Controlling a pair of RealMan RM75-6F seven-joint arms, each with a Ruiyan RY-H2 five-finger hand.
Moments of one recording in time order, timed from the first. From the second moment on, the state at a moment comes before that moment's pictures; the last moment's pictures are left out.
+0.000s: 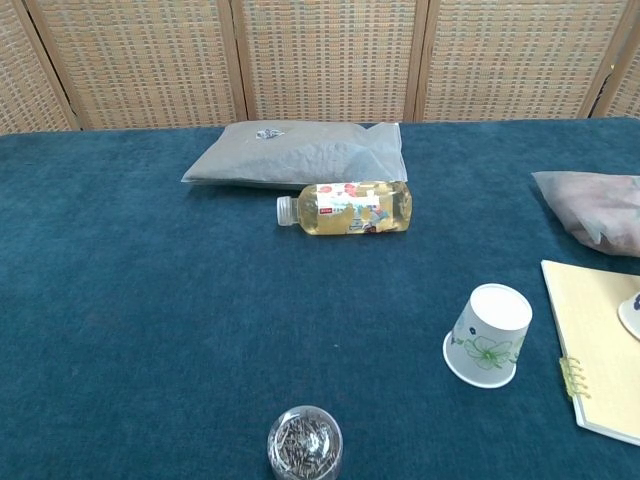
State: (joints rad) left arm -0.07 -1.09 0.07 -1.87 1.77 1.52 0.20; right arm 0.76 -1.05 -0.06 -1.88 -0.55 0.99 -0.62
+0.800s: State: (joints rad) left arm -0.07 -1.09 0.06 -1.86 1.75 1.52 0.19; right arm 0.61 -0.92 -0.07 -2.14 -1.00 1.28 -0.55
